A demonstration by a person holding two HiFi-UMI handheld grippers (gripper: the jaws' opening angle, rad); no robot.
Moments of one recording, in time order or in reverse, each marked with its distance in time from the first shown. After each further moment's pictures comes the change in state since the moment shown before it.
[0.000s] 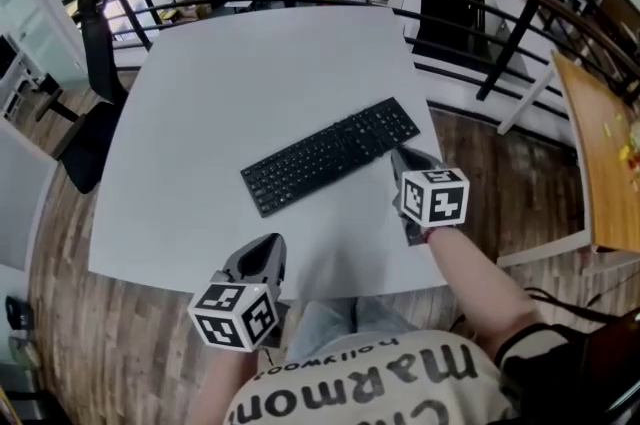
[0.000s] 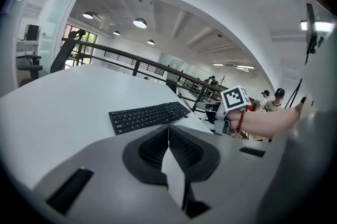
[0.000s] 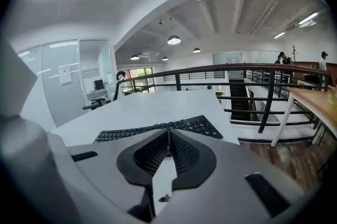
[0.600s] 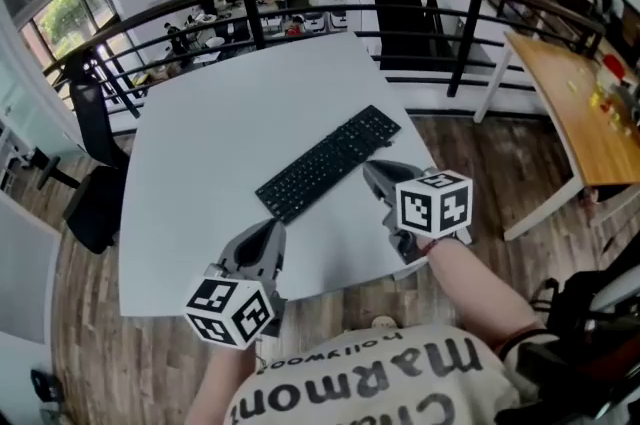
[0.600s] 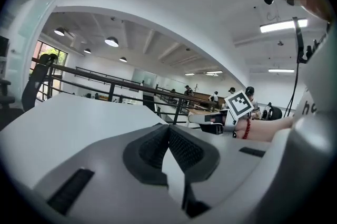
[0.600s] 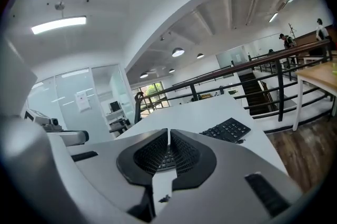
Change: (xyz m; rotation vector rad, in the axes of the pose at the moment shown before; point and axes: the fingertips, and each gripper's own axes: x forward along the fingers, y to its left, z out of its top) left arm -0.068 -0.016 0.072 0.216 -0.170 -0.248; right arm -0.099 0.124 0.036 0.179 -0.132 0.201
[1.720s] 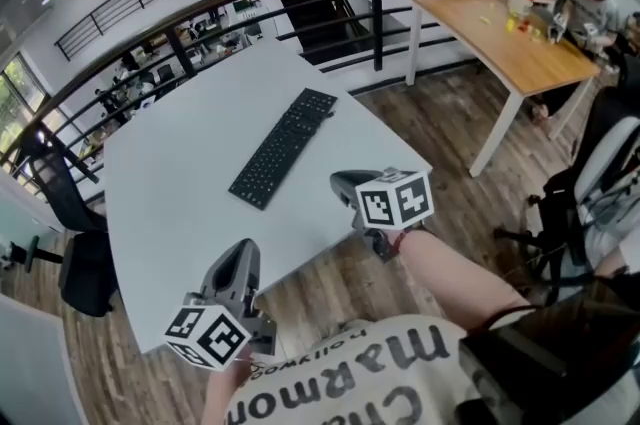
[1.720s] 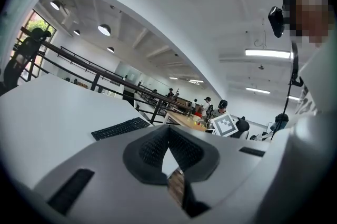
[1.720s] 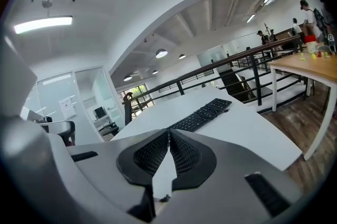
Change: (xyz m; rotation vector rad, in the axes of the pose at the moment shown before) left arm -0.101 -0.011 -0.005 -0.121 0.014 -0.247; right arm -0.061 0.062 -0.076 0.125 -0.010 -0.200
